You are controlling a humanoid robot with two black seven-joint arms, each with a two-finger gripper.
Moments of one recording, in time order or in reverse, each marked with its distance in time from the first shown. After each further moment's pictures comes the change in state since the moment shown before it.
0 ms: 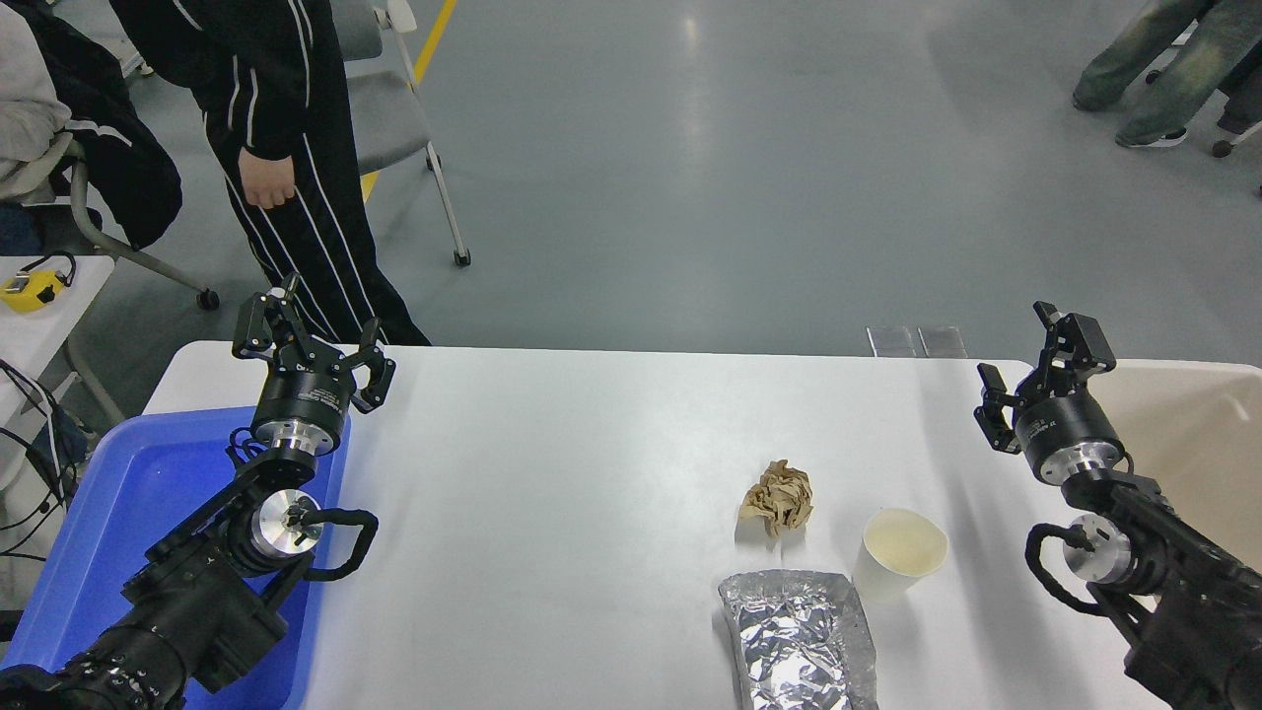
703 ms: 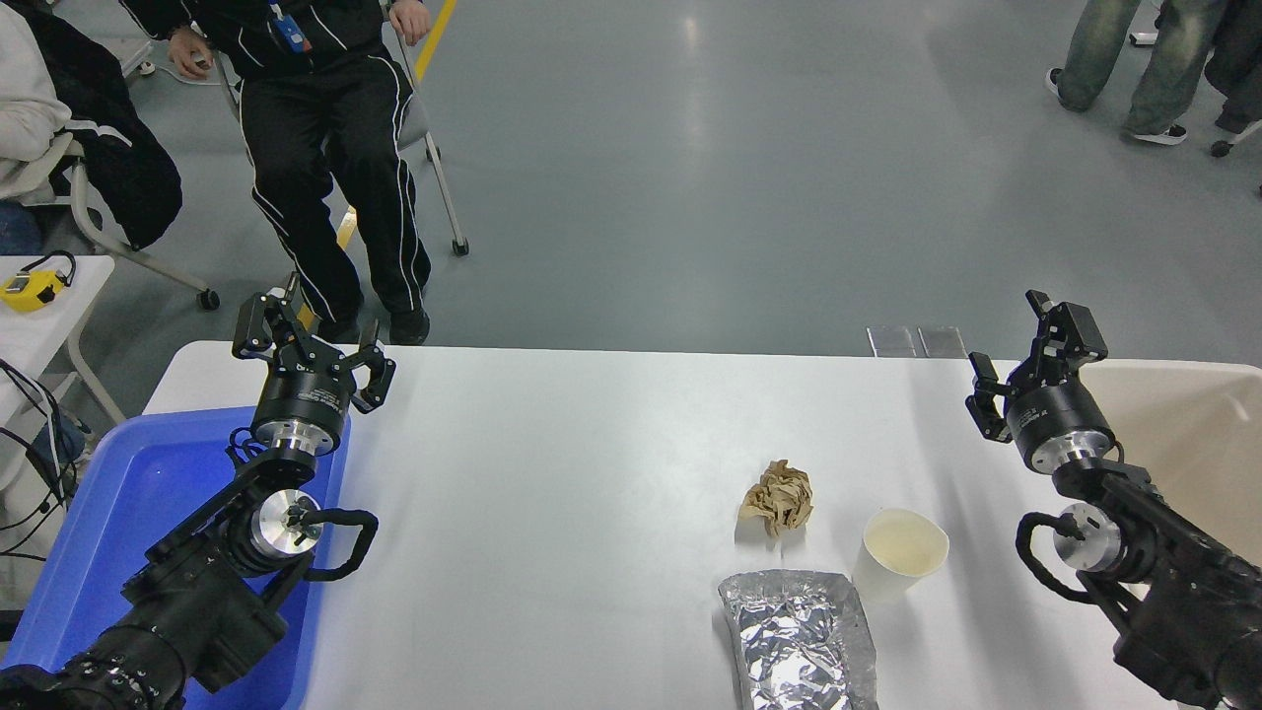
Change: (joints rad) left arm 0.000 0.000 0.000 0.000 0.000 0.000 0.000; right arm 0.034 0.016 0.000 -0.002 0.000 -0.009 0.000
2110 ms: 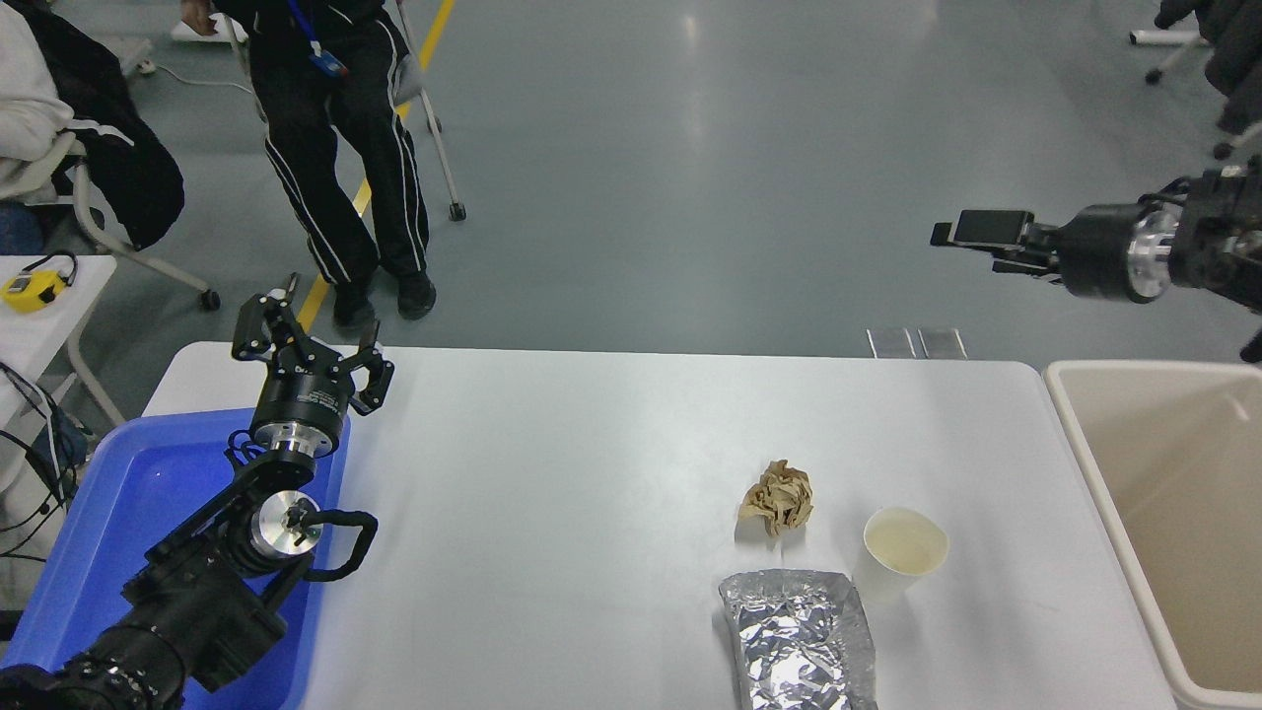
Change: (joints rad) left arm 0.000 0.000 0.000 0.000 0.000 0.000 0.000; right arm 1.003 -0.241 -1.562 0.207 -0.473 0.217 -0.004
